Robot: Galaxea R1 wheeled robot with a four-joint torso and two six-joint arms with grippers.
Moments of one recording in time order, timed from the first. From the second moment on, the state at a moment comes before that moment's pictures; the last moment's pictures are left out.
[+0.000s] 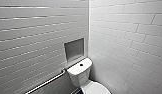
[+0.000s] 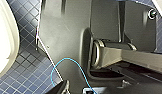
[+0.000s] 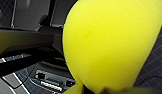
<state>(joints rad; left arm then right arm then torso) 1.36 3.06 -2.66 0.58 0.21 -0.55 -1.53 3.05 -2.79 0.08 0.00 -0.04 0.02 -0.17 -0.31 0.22</state>
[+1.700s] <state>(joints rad) 1.36 3.06 -2.66 0.58 0.20 -0.55 -1.54 3.06 -2.79 0.08 0.00 -0.04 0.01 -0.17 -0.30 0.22</state>
